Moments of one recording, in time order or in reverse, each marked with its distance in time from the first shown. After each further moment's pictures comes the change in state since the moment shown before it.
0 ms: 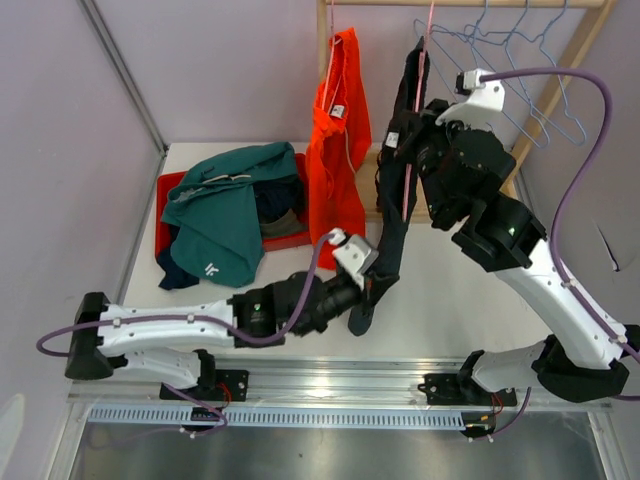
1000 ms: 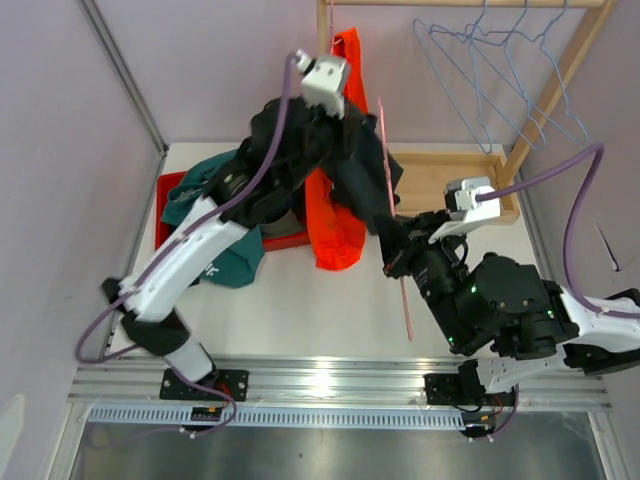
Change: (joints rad) left arm 0.516 0.475 1.153 -0.644 0.069 0.114; right arm 0.824 -0.155 -0.130 -0.086 0.507 0.011
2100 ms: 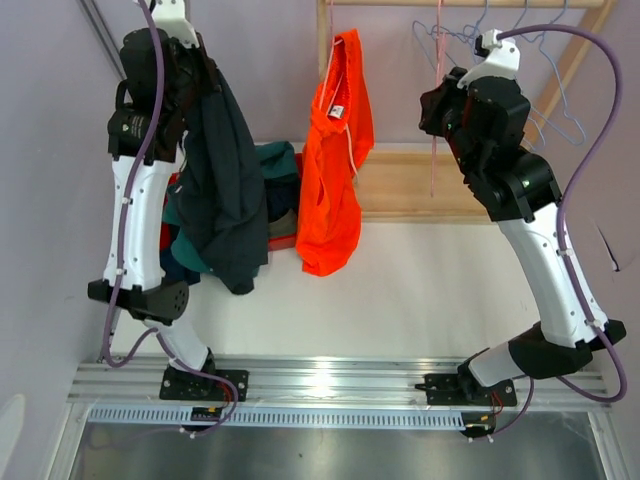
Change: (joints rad) left arm 0.678 0.009 0.191 -0.257 0.212 0.023; right arm -1.174 0.323 0.401 -0.207 -0.880 0.075
